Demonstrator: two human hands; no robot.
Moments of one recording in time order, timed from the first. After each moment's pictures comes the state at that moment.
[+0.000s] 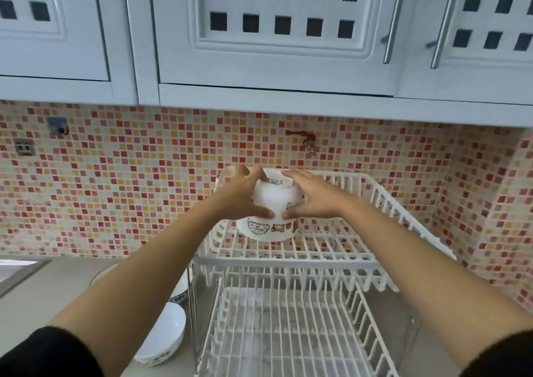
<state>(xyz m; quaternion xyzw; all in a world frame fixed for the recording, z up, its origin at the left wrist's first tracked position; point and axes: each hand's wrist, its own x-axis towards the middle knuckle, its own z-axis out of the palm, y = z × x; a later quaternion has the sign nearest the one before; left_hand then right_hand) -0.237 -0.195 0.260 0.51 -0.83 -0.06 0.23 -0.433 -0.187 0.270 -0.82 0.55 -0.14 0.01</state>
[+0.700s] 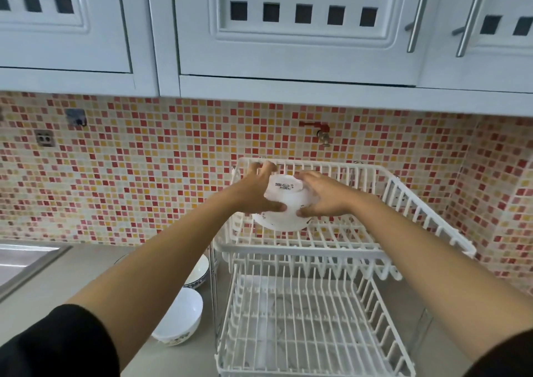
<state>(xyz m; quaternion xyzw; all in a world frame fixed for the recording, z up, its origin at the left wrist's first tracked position) -0.226 -0.190 0.255 0.51 -0.84 -0.08 0.18 -0.421 -0.188 0.257 -0.82 0.57 -0.11 0.05</state>
